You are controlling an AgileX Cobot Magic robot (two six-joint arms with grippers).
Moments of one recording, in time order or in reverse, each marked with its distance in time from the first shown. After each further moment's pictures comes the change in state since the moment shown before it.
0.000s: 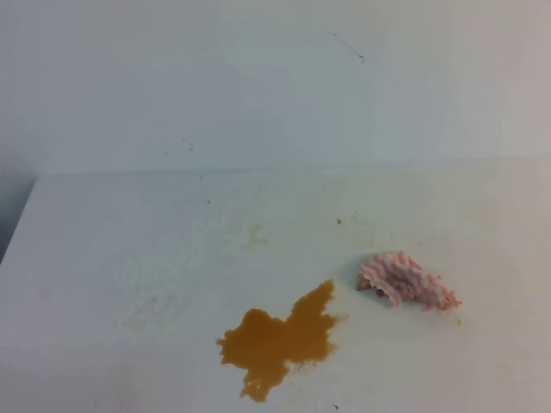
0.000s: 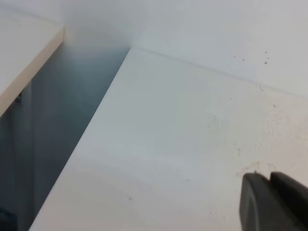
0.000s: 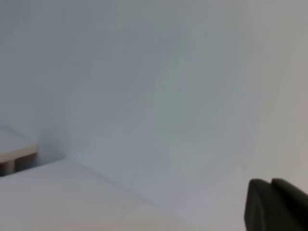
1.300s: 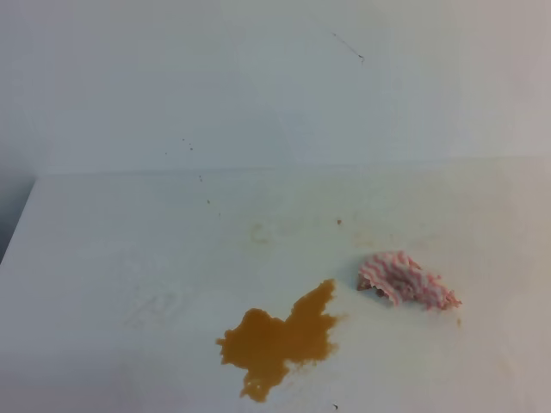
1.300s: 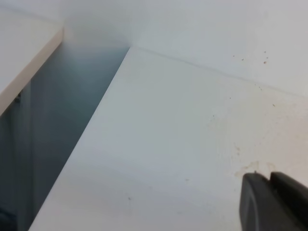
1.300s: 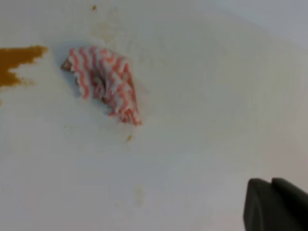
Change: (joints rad) left arm 0.000 0.000 -0.010 0.000 0.000 0.001; right arm 0.422 0.576 -0.251 -1.582 0.147 1.474
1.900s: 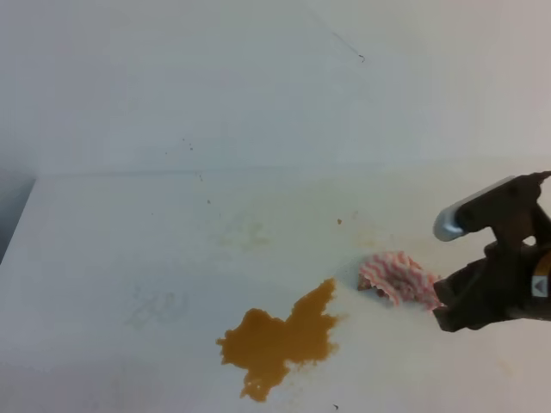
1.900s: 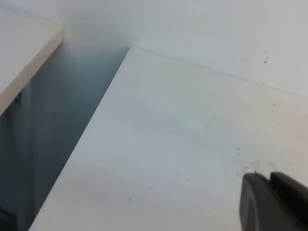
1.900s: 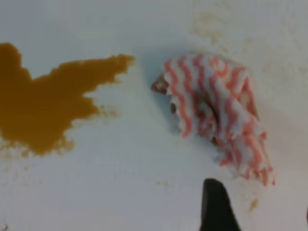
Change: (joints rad) left arm 0.000 0.000 -0.006 0.000 0.000 0.000; right arm 0.003 0.524 -0.025 0.241 -0.401 -0.064
